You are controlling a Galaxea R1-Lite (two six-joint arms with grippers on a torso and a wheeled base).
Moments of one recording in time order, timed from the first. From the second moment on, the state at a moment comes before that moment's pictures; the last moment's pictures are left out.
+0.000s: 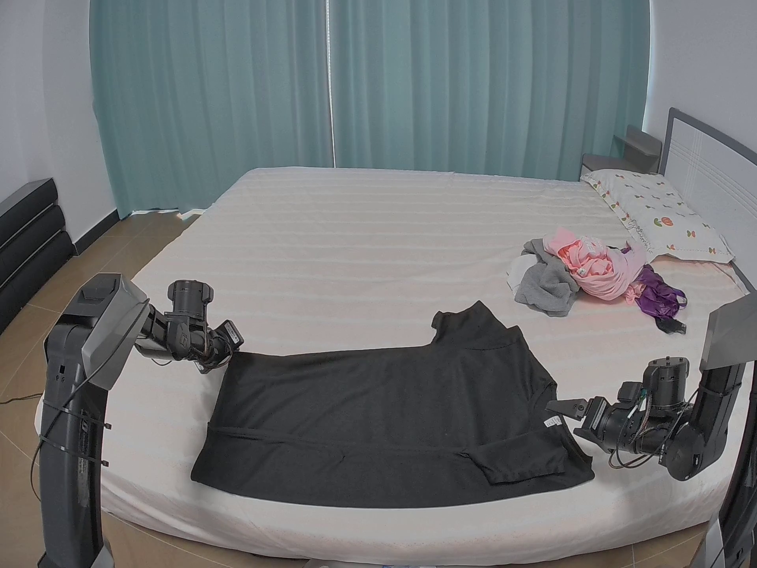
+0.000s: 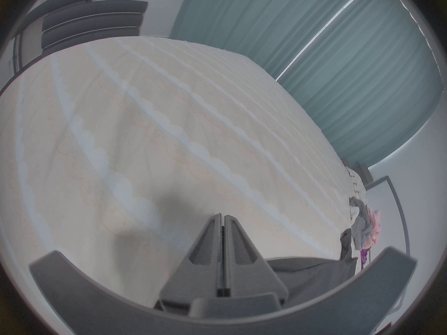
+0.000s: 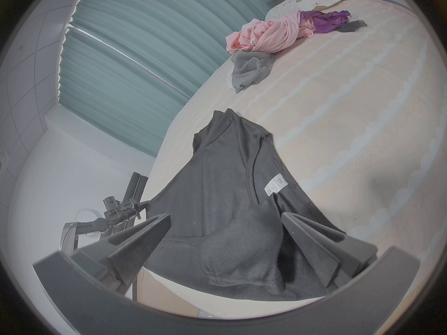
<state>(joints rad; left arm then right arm) 0.02 2.64 -1.65 -0.22 -0.14 -0.65 0.08 2.21 -0.23 -1.35 0.38 0.70</state>
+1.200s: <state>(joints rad) 0.02 2.54 -1.60 -0.21 -0.10 -0.71 0.14 2.26 -0.55 -1.16 0.27 0.69</state>
